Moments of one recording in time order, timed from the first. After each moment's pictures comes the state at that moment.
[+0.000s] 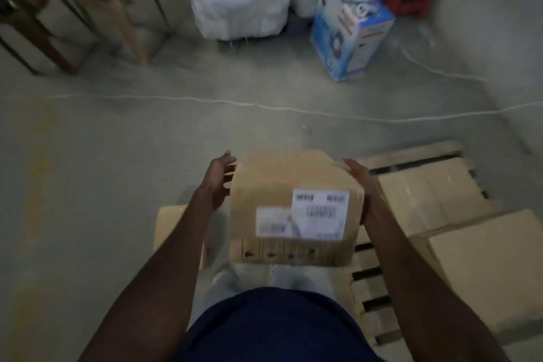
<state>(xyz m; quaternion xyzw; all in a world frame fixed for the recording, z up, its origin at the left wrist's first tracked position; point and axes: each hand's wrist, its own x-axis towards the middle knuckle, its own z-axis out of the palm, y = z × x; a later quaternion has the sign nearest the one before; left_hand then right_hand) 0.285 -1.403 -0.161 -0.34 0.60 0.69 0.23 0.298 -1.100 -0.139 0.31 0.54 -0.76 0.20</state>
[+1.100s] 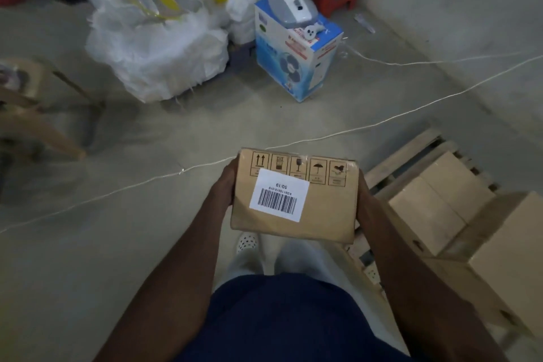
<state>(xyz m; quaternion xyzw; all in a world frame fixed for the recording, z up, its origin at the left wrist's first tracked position) -0.135 -1.407 -0.156 -0.23 0.62 0.62 0.42 -0.009 -1.163 -0.132 0.49 0.48 -0.73 0.08</state>
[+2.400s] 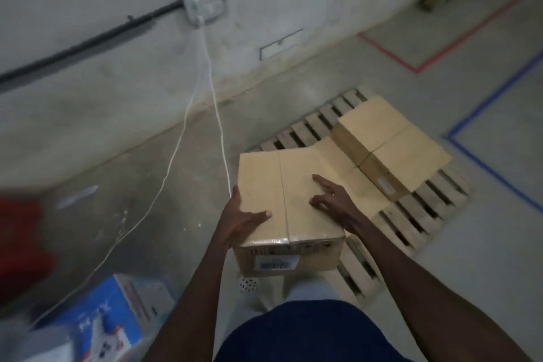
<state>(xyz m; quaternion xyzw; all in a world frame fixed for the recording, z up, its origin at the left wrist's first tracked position) -0.438 -0.664 -0.144 0.55 0.60 0.15 0.57 -0.181 -0.714 -0.145 0.72 0.34 -0.52 -0.31</state>
